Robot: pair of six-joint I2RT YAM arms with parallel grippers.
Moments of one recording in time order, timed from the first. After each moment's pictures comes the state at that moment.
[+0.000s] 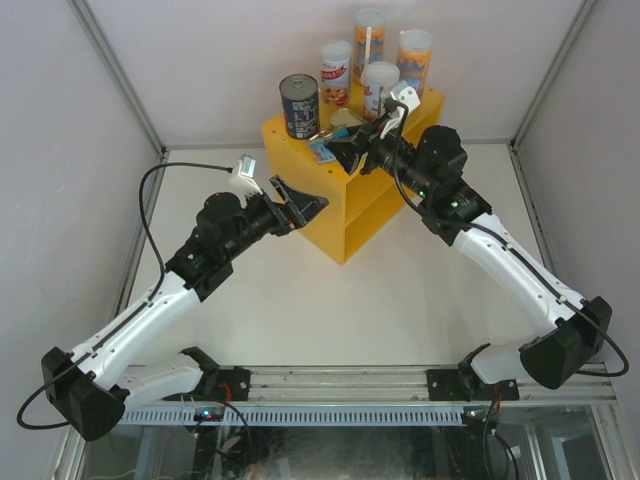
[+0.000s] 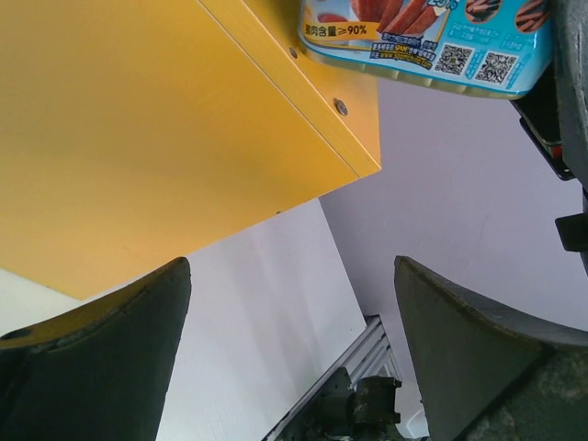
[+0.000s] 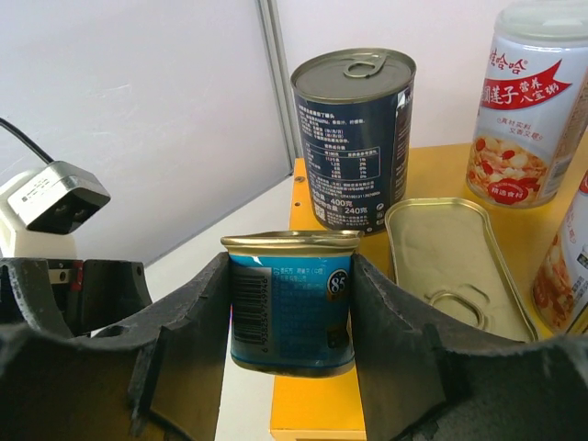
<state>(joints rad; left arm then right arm) -0.63 1.05 0.96 -0.02 0.10 -0.89 0.58 1.39 1.44 0.06 -0.25 0.18</state>
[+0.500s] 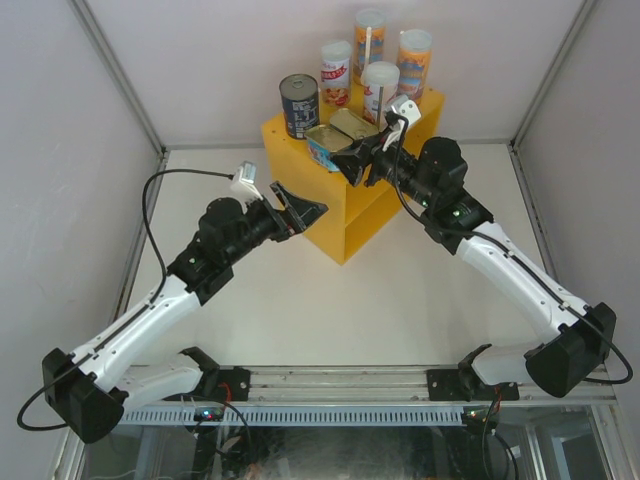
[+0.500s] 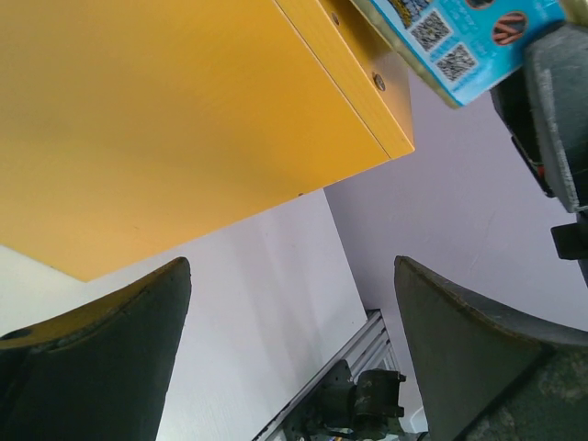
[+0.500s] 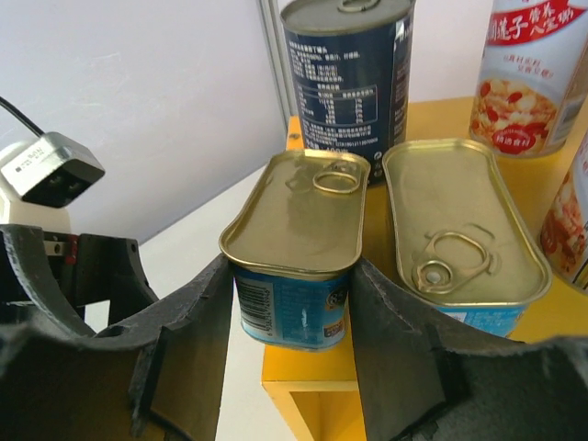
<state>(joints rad) -0.63 1.04 0.92 -0.02 0.10 -0.91 0.57 1.33 1.33 0.08 -0.25 0.18</state>
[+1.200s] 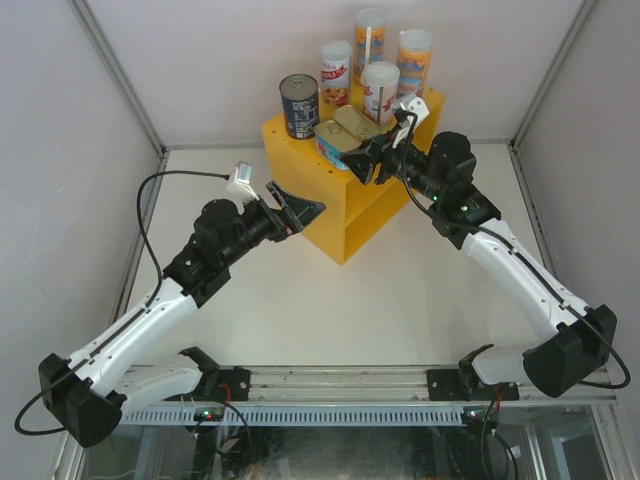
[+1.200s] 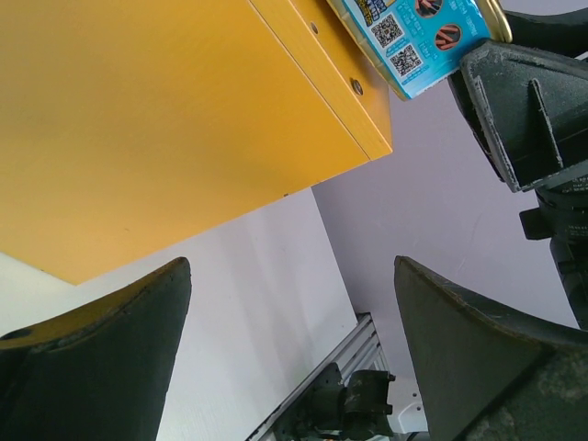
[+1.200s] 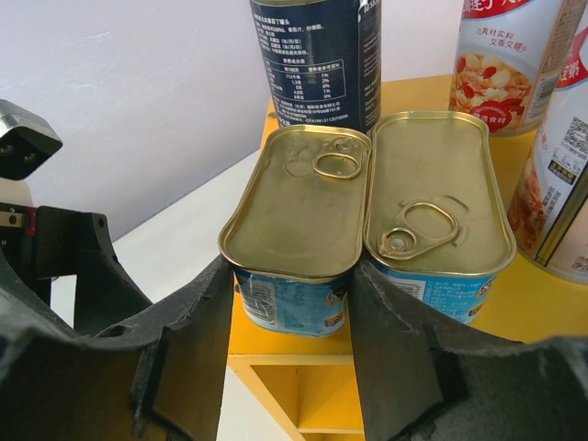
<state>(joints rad) -0.63 1.01 0.91 -0.02 0.10 -0.93 0.50 1.33 1.32 0.04 -0.33 0.18</state>
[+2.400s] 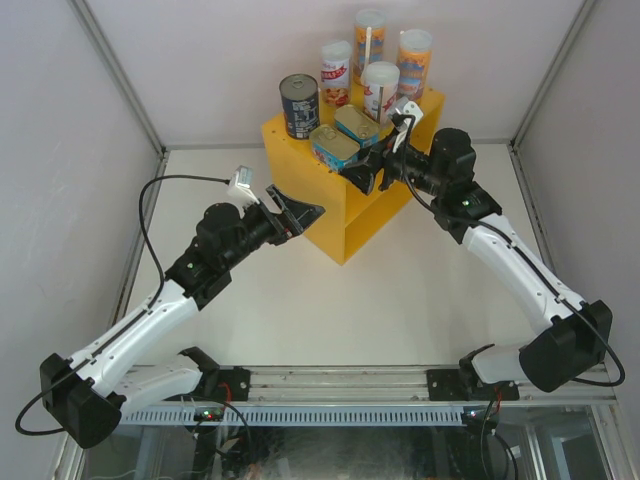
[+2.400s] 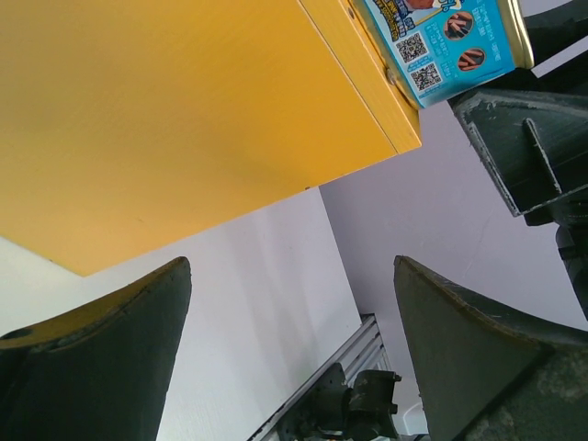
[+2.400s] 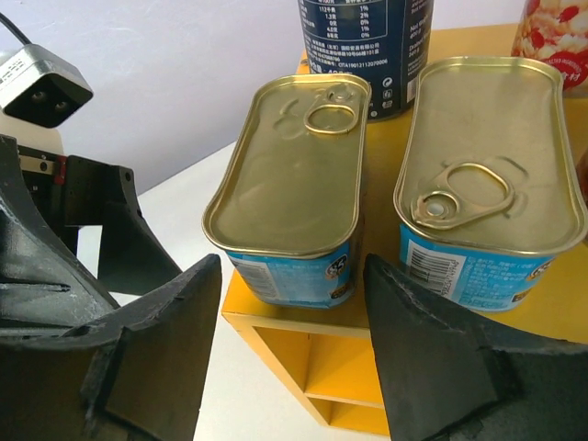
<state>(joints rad) -0.63 1.00 0.87 0.00 0.08 -0.94 0.45 1.36 1.32 -0.01 -0.55 0.16</state>
